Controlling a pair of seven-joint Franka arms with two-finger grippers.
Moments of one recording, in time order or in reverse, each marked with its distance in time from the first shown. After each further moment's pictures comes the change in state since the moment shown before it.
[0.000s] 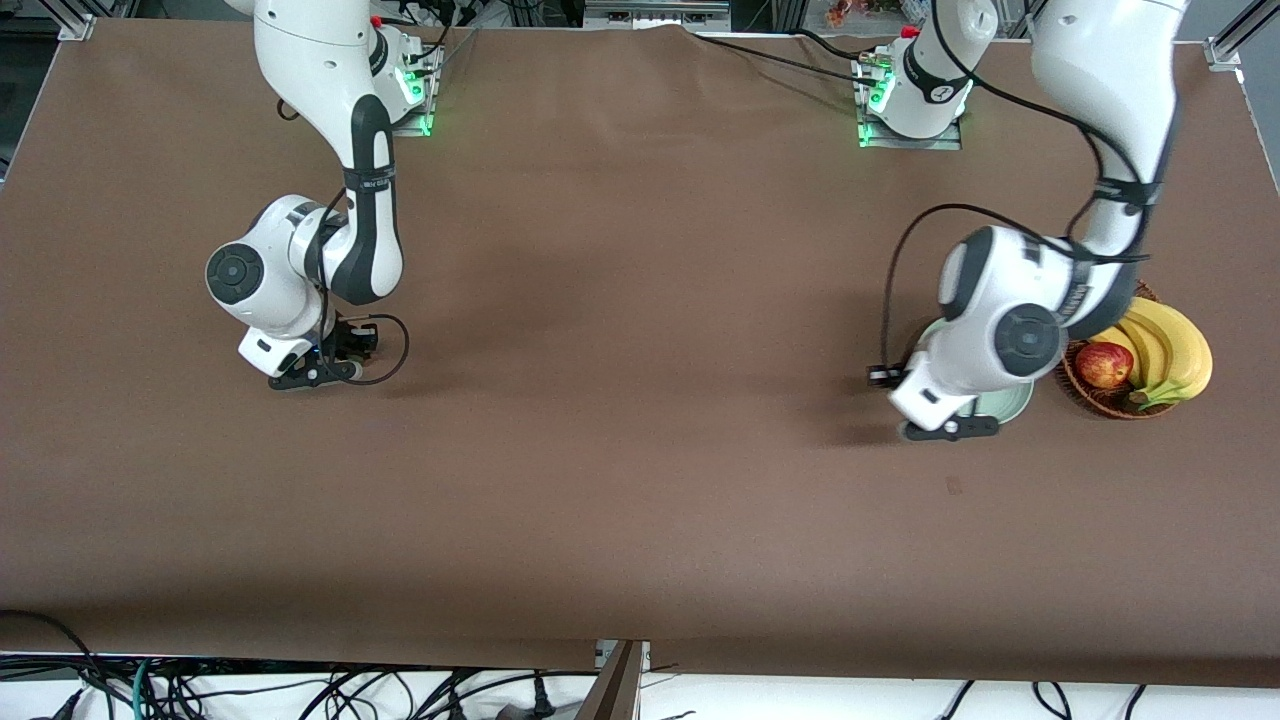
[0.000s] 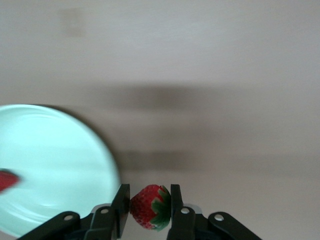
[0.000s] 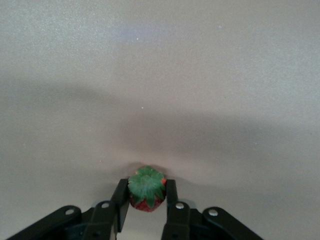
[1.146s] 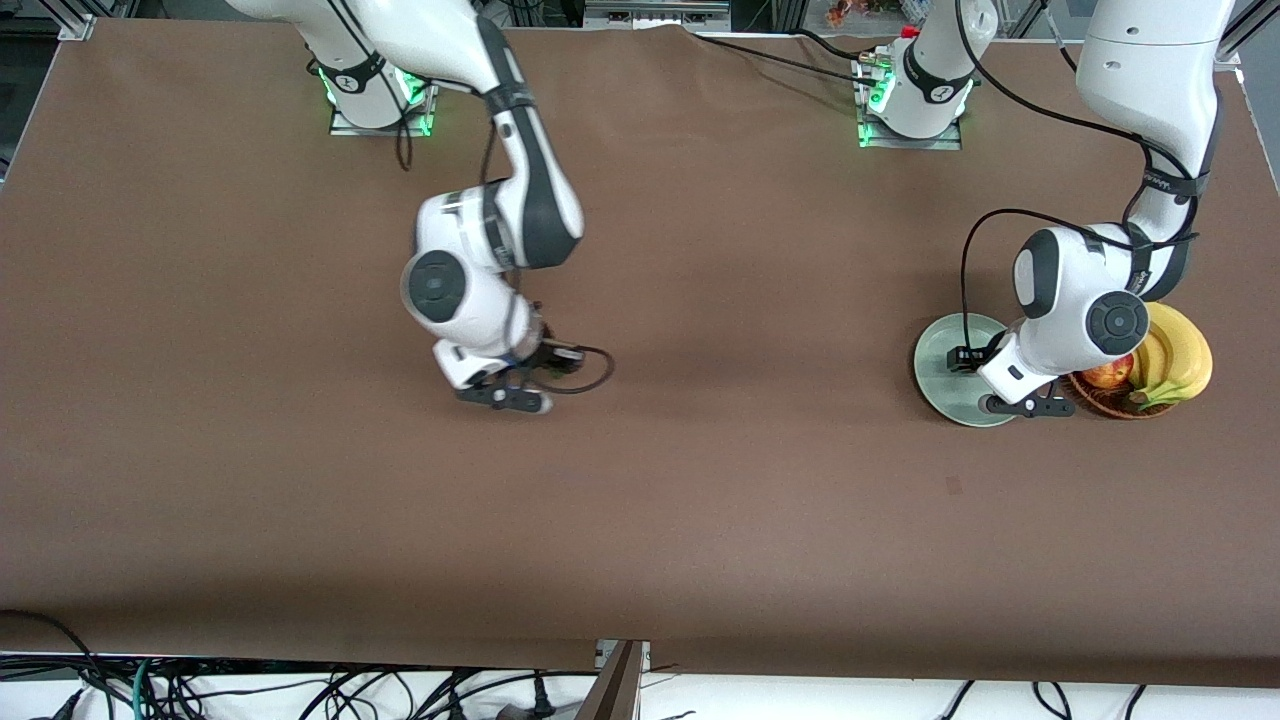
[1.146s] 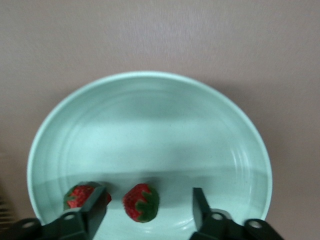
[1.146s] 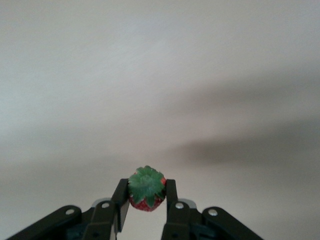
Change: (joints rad) left arm 0.007 -0.007 0.173 -0.242 -0.023 0.273 0.266; right arm 0.060 0.103 0.263 0.697 0.016 -0.315 1.090
